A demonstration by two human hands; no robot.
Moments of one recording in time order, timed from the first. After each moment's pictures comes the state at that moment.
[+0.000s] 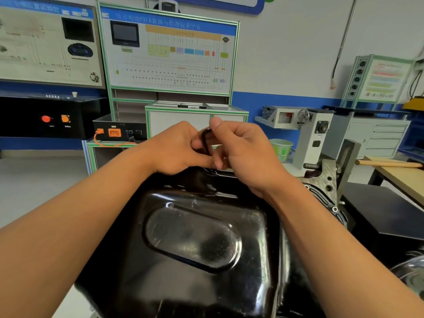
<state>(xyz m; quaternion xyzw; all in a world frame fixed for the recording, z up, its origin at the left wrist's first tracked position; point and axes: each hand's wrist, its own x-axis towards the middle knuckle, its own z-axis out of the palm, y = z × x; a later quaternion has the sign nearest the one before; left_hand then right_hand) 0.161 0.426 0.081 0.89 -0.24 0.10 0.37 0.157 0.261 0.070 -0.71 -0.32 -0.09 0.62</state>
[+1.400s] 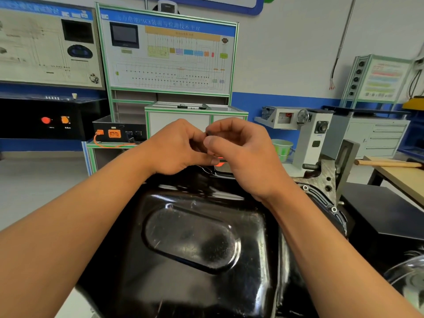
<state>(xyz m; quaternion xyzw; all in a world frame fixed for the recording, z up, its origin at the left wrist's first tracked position) 0.158 0.423 0.083 0.87 -0.26 0.15 0.39 0.154 0.257 0.065 -0.69 -0.33 -0.14 0.63</state>
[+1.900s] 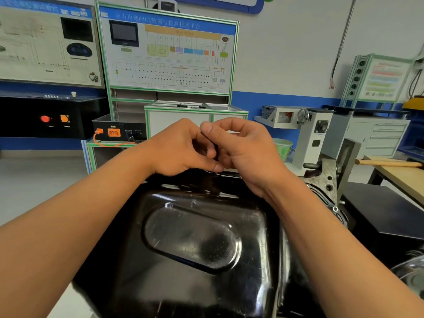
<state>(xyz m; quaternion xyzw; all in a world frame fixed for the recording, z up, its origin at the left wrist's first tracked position) 0.156 0.419 0.083 0.87 -0.28 0.11 0.38 0.153 0.260 0.072 -0.64 -0.30 -0.04 0.71</state>
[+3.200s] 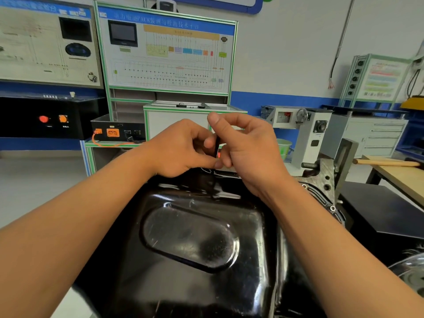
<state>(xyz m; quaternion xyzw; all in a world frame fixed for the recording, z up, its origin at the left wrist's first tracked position) 0.161 0.419 0.078 0.87 -0.28 0.13 0.38 0.156 0.259 0.071 -0.64 -0.28 -0.11 0.71</state>
